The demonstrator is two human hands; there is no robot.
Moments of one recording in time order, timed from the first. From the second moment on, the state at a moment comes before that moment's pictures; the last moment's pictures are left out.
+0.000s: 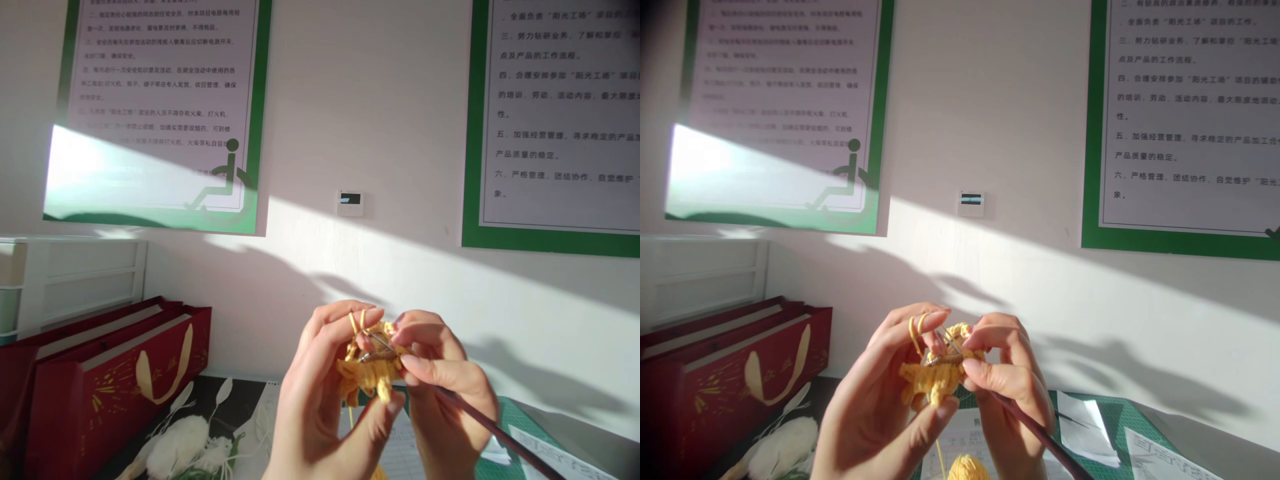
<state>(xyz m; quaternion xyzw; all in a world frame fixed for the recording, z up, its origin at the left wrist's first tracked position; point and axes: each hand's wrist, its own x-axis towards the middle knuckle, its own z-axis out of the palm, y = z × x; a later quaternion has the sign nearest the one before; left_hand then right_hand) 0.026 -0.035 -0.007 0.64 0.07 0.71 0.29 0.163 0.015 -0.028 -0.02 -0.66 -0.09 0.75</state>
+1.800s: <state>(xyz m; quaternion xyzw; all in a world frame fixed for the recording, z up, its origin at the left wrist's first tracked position) 0.007 -0.020 -0.010 0.70 0.21 0.67 0.14 0.160 0.023 -0.032 -0.08 -0.64 -0.26 0.72</state>
